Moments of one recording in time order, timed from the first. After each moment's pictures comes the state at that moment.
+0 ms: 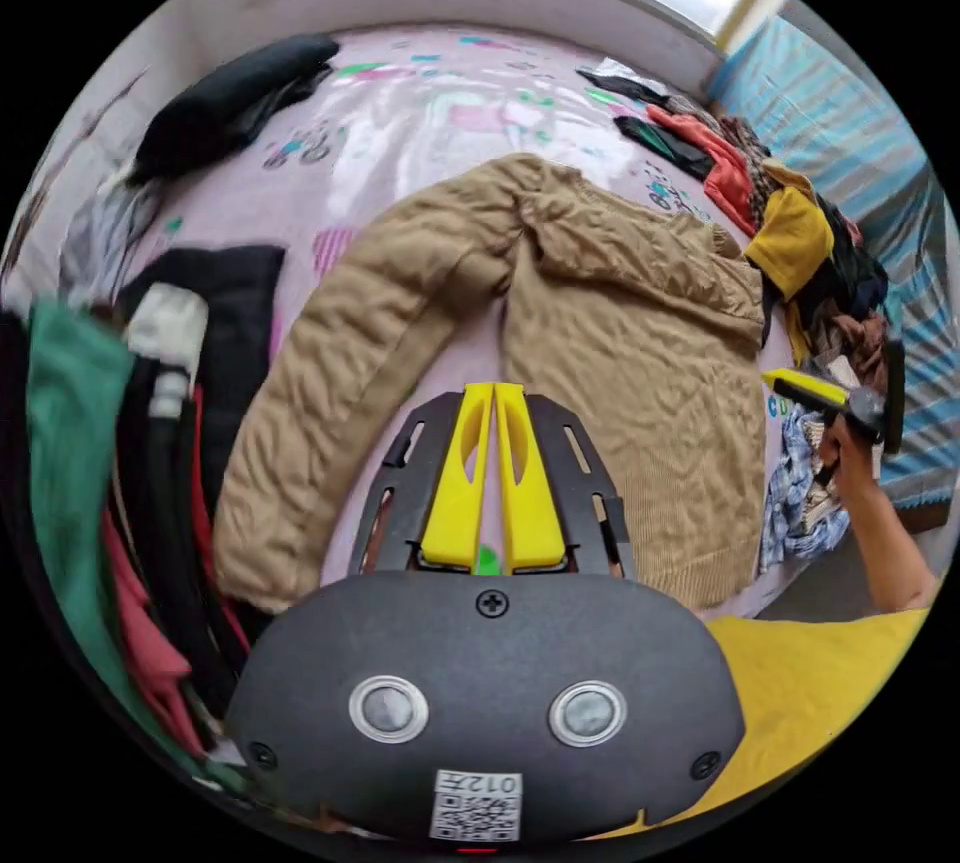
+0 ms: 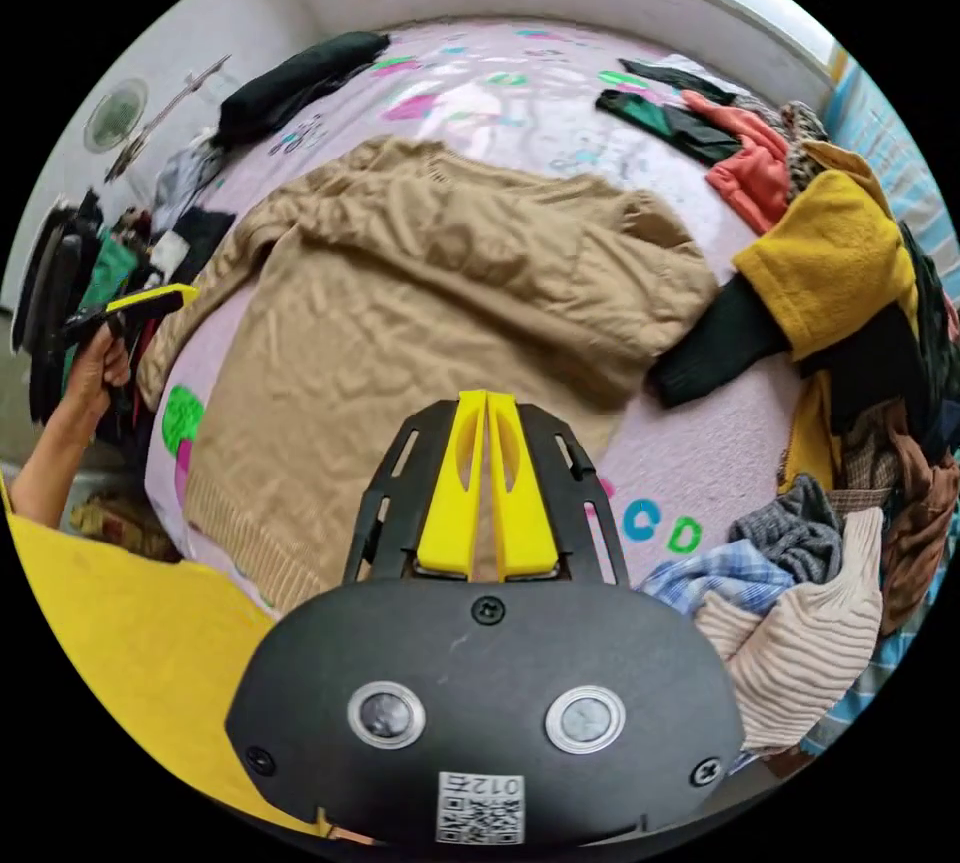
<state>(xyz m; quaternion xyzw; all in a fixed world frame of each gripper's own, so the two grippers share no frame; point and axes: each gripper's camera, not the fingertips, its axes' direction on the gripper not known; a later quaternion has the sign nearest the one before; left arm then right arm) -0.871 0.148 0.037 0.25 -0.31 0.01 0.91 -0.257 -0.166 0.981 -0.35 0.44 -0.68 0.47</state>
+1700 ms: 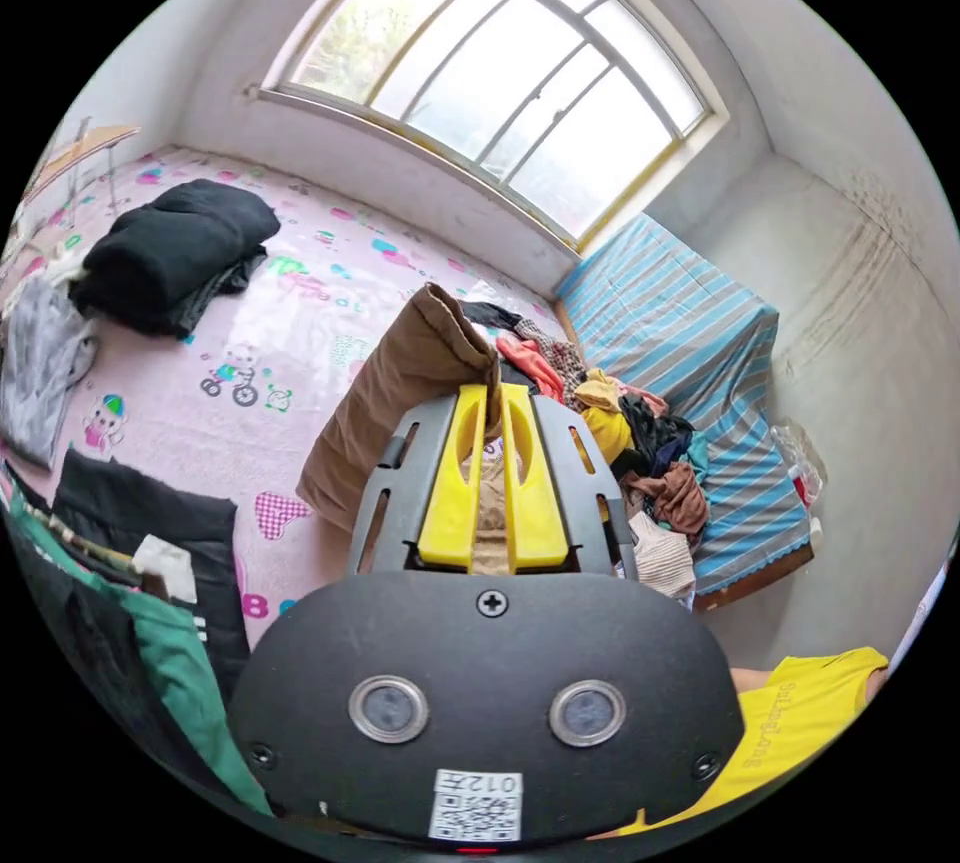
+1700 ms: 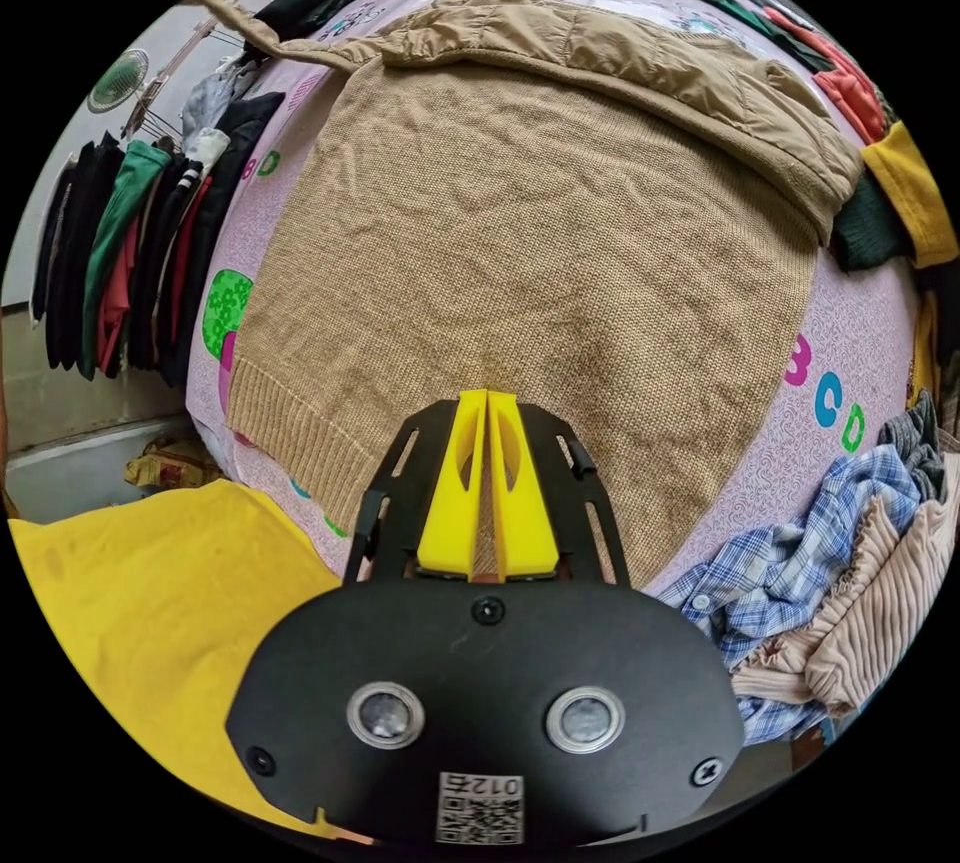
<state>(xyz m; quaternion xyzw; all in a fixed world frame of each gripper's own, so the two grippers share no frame) -0.748 0.194 -0.169 0.42 -0.08 0.18 0.88 -0.207 -0.167 0.947 -0.46 0.48 -0.59 0.46</state>
